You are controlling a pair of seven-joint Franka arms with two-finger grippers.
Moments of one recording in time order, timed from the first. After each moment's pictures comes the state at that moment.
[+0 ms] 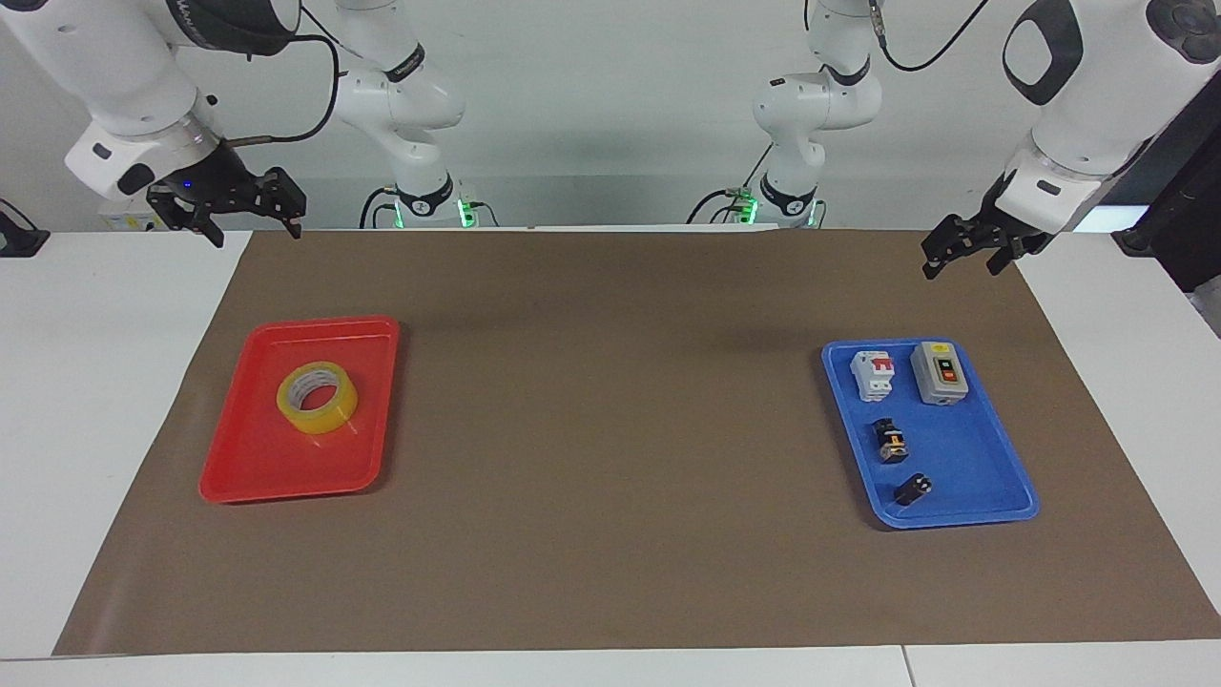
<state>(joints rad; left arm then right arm) 0.02 -0.01 -0.04 -1.64 -0.02 1.56 -0.02 -0.04 -0.01 -0.03 -1.56 -0.04 1.38 -0.22</state>
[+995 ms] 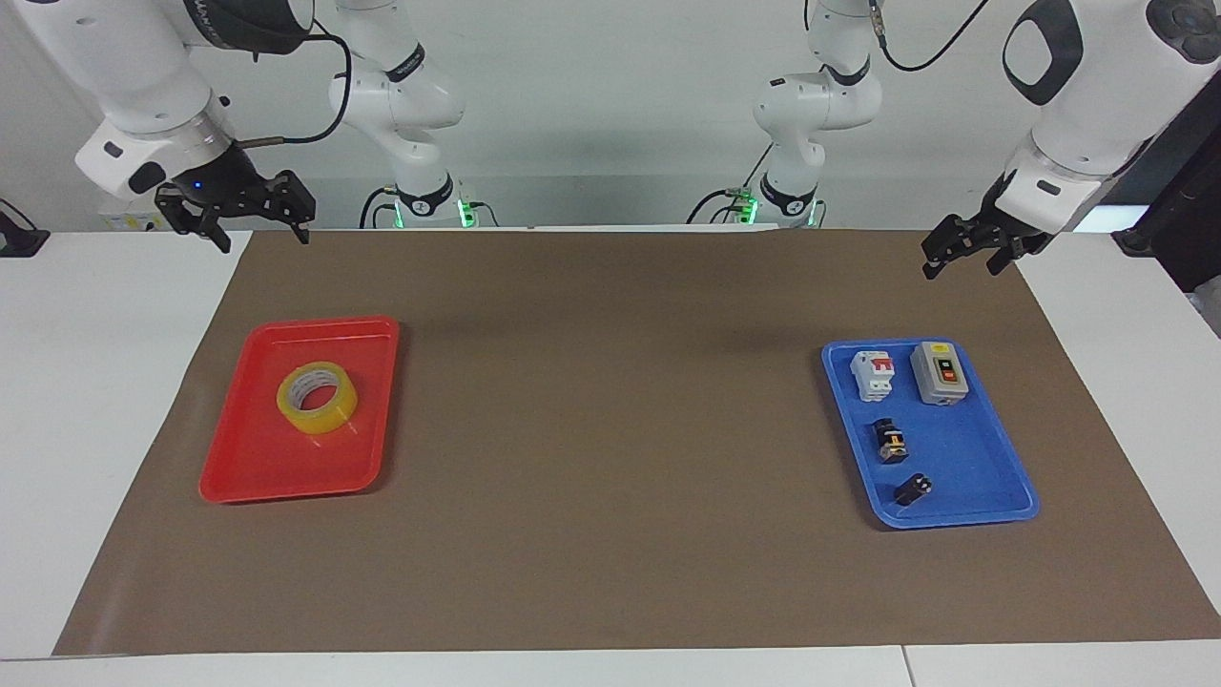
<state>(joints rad) 0.02 -0.01 -0.04 -1.64 -0.02 1.56 -0.02 -0.03 -0.02 -0.03 -1.56 -0.04 1.42 -0.21</state>
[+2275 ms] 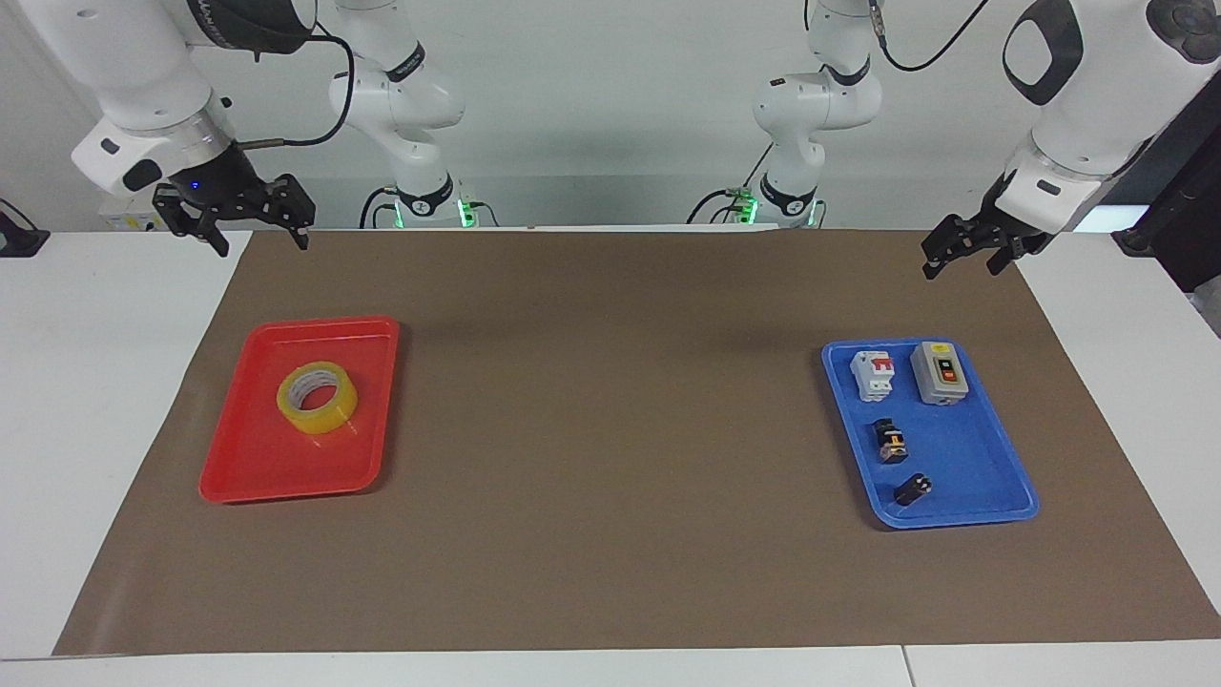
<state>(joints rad) 0.02 -0.01 -0.04 -1.64 -0.02 1.56 -0.02 -0.03 -0.02 -0.03 -1.56 -0.04 1.46 -0.17</state>
